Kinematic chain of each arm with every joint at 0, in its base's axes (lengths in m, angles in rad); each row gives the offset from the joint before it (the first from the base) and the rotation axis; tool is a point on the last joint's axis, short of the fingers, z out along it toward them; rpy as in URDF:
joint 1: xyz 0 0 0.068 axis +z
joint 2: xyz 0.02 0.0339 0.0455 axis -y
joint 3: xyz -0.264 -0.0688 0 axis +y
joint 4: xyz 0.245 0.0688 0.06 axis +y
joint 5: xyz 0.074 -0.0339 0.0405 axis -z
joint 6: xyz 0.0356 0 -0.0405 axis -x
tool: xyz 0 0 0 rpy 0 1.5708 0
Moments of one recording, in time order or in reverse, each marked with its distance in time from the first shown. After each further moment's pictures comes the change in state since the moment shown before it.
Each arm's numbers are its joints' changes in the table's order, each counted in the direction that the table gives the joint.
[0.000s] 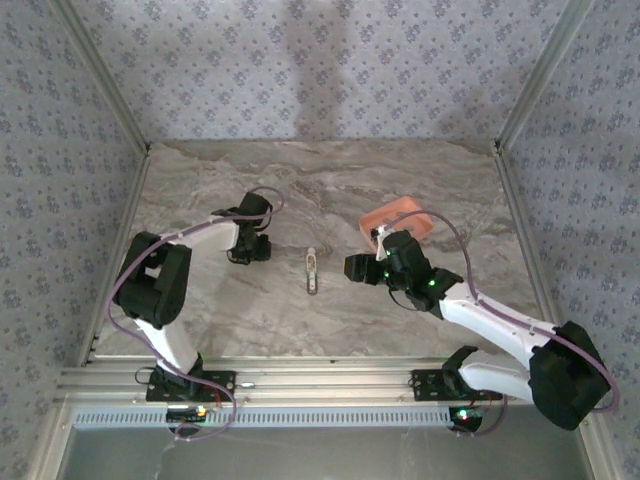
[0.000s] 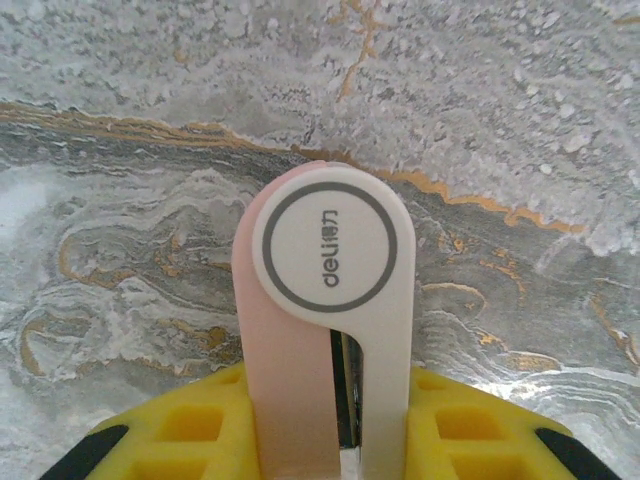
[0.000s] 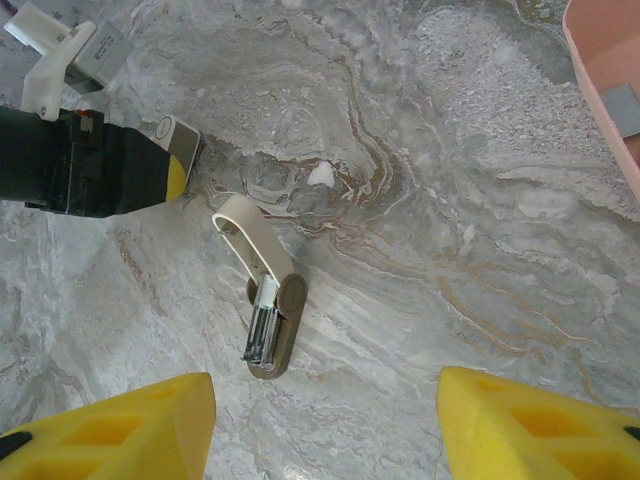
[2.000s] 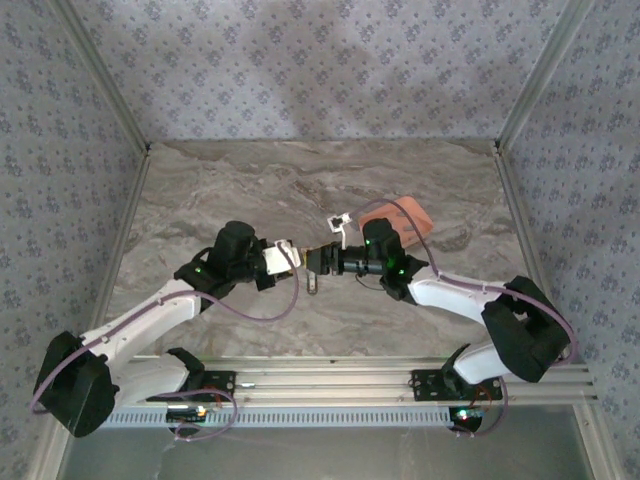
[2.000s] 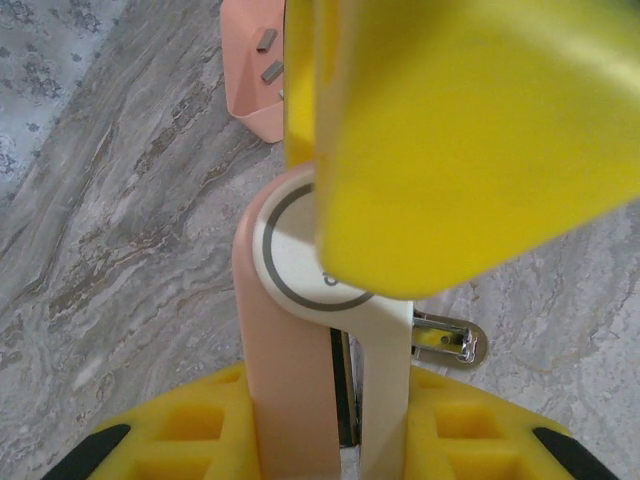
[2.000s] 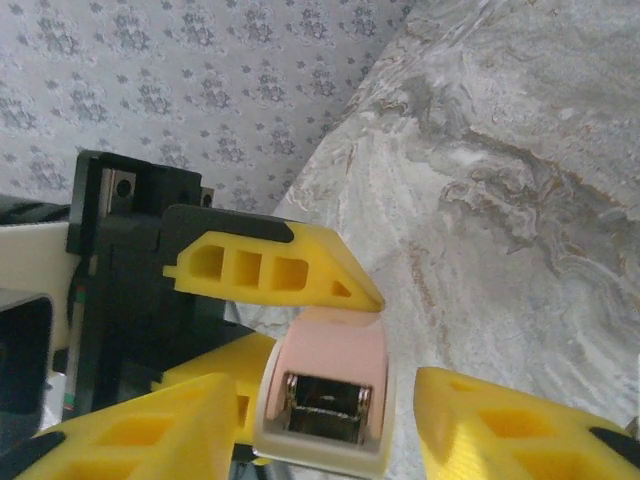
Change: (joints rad) left arm -0.216 0.658 0.382 -0.372 0.368 -1.111; right arm 0.063 -0.301 -0.089 -0.570 -0.454 -0.097
